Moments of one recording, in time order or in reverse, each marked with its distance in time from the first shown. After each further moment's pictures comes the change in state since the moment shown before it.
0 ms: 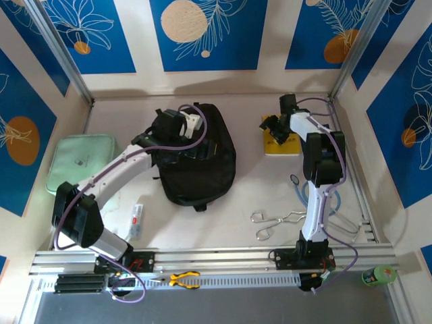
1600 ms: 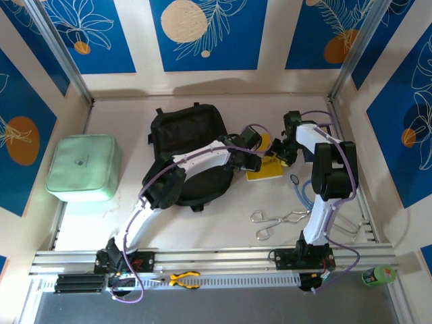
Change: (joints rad) left arm -0.325 0.835 0.726 -0.217 -0.161 -0.312; right arm -0.027 -0.209 -0.283 -0.196 0.001 -0.319
